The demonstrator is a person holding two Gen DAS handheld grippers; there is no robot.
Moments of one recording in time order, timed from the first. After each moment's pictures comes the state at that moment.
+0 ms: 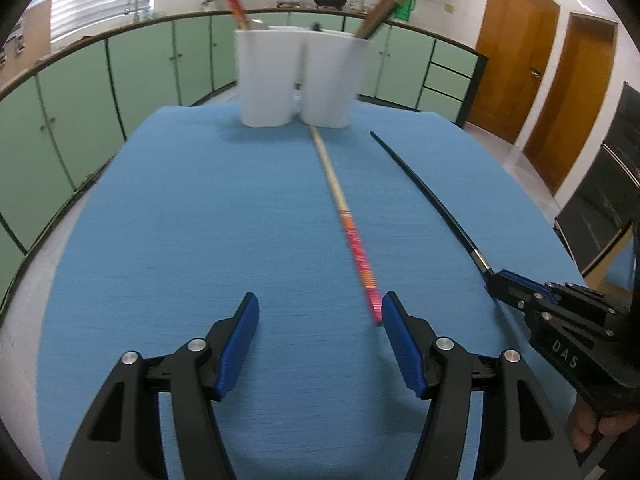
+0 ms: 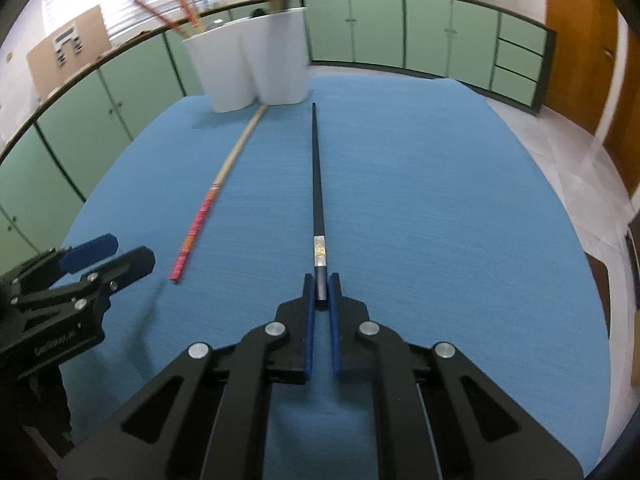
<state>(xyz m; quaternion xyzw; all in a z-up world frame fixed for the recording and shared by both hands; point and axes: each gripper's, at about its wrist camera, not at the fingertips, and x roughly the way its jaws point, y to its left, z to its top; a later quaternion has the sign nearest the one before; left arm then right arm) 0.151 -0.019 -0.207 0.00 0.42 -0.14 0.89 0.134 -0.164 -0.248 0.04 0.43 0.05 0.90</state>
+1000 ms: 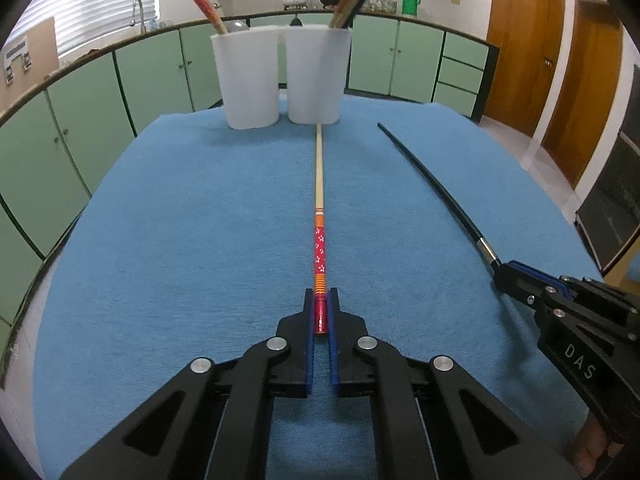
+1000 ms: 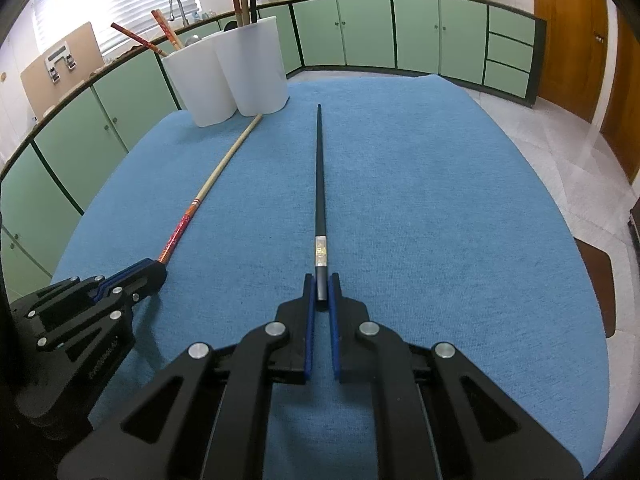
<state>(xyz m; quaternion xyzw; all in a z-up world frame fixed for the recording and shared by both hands) 0.149 -0.055 -0.207 0.03 0.42 -0.10 0.90 0.135 -0.185 -0.246 0.05 0.42 0.04 0.90</state>
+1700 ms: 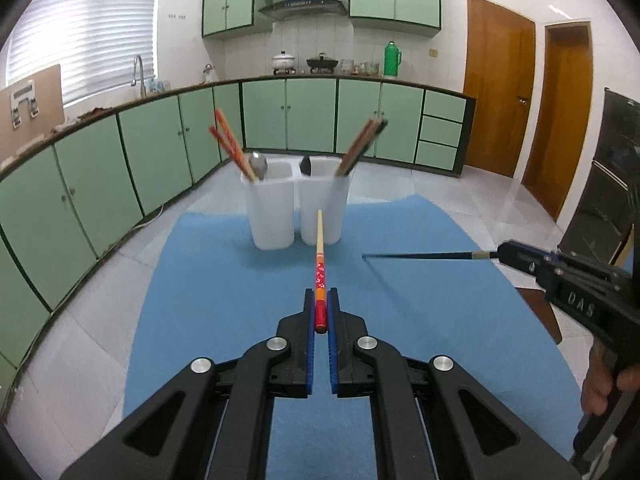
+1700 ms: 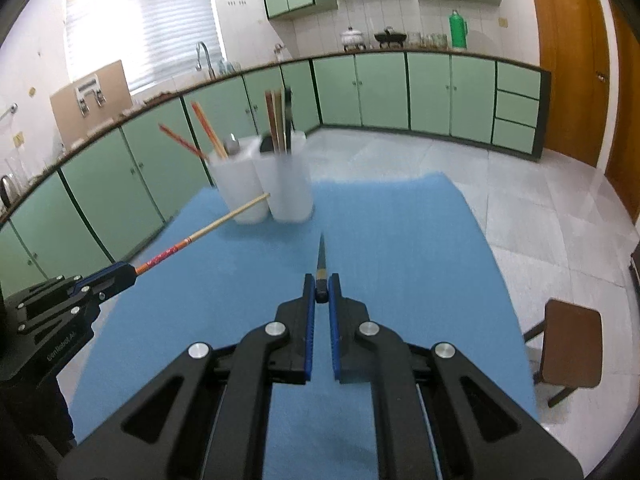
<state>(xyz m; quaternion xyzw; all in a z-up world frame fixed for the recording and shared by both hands) 0.135 -0.026 -0.081 0.03 0.32 -0.13 0.94 0.134 -0.201 -0.129 0.05 0.31 0.07 0.95</state>
